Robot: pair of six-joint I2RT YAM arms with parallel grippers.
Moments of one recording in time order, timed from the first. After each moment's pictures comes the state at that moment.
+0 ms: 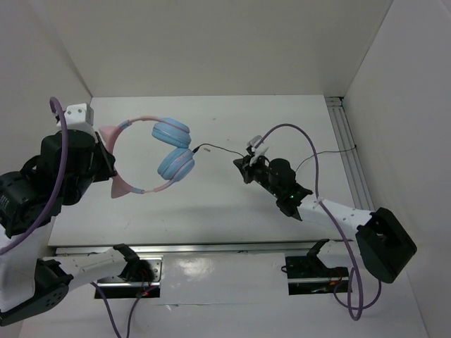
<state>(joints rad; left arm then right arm) -0.62 1.04 1.93 -1.50 -0.60 -0.53 0.68 1.25 0.57 0.58 -0.03 0.02</state>
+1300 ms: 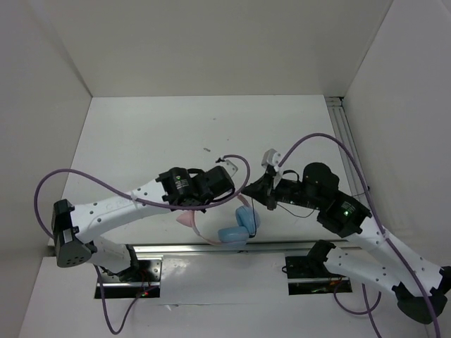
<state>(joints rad) -1.09 1.40 1.38 -1.12 -0.49 -0.32 0.81 0.70 0.85 -0.28 -0.34 -0.02</state>
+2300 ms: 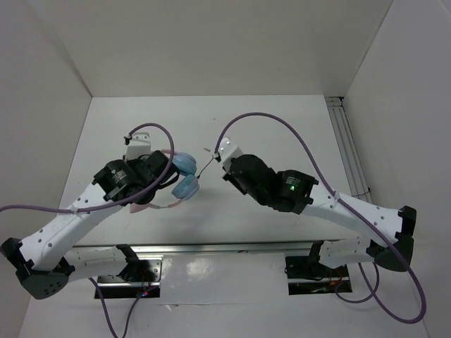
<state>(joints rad) -0.78 1.11 1.32 -1.44 -0.92 -0.79 1.11 1.24 1.27 -0.67 0.46 -0.05</state>
